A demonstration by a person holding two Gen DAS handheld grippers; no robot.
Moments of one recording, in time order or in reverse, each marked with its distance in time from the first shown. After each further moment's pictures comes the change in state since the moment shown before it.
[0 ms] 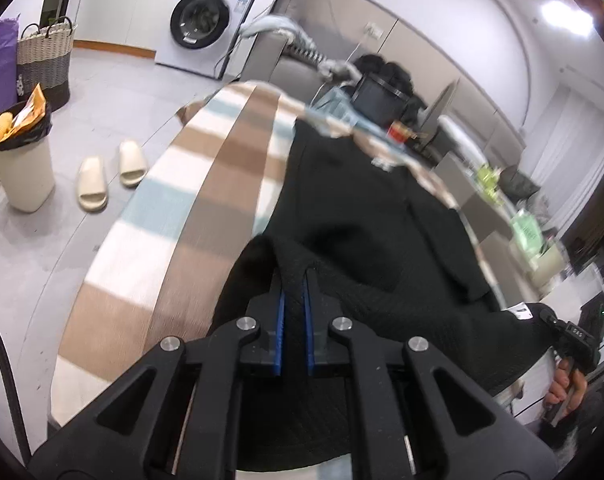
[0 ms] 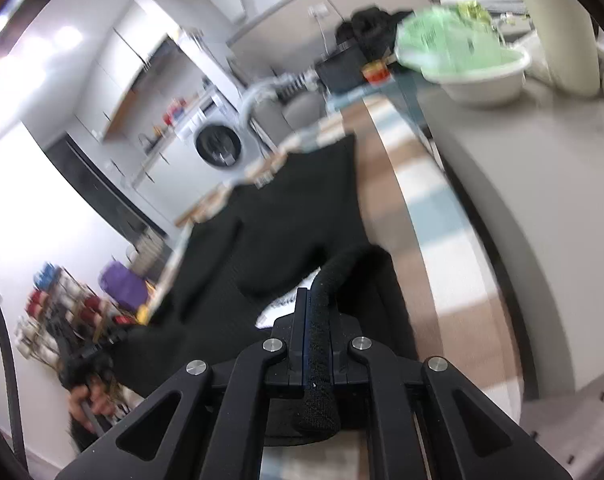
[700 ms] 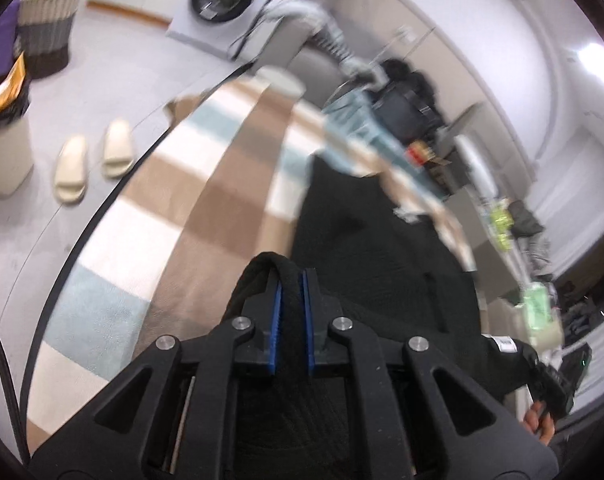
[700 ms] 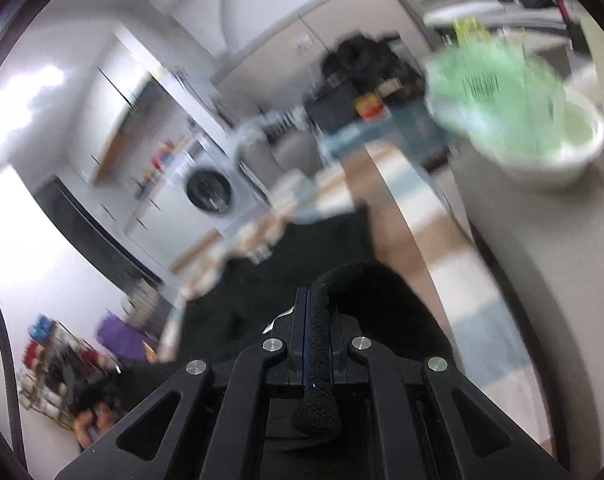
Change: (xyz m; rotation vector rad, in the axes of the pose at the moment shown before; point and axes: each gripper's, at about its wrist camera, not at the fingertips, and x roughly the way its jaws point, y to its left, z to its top) left arm 0.124 0.021 0.102 -0.168 0.089 0.031; right arm 0.094 -0.002 0.074 0.078 -0.001 -0.093
